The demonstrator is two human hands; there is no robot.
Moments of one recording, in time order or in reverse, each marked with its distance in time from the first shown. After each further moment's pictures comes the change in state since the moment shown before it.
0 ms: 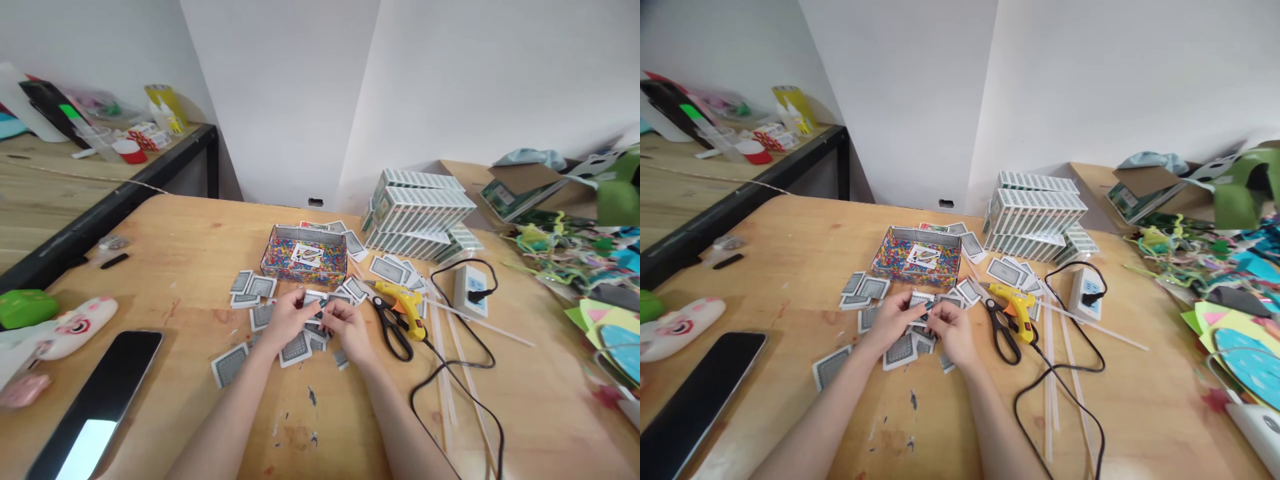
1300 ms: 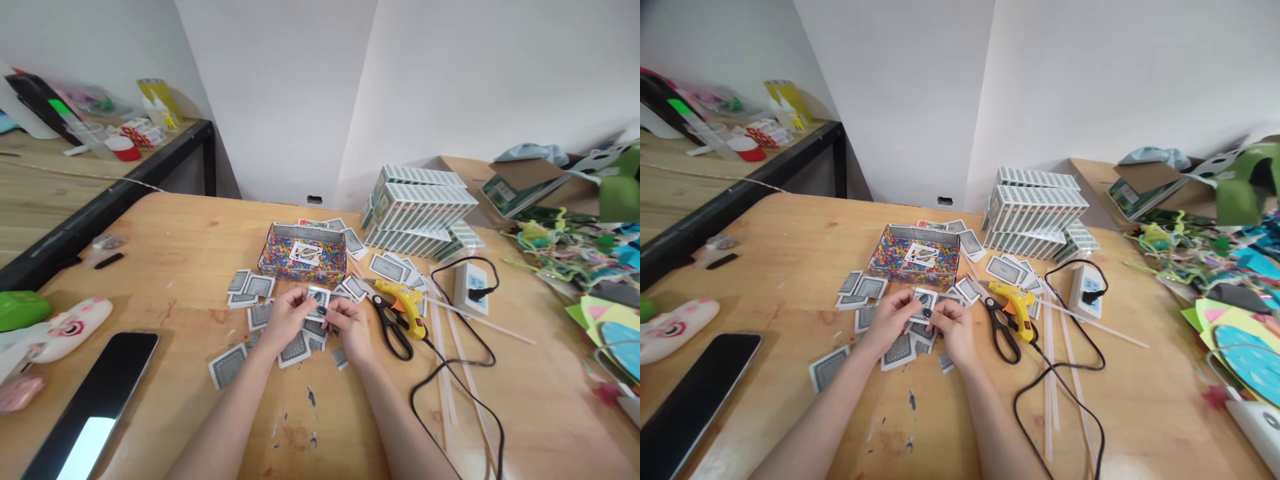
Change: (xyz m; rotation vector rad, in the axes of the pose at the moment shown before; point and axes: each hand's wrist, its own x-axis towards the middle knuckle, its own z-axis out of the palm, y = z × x) left_hand -0.001 0.003 0.004 -0.057 0.033 -0.009; right_hand 0.001 0.000 -0.001 0.113 0.093 0.016
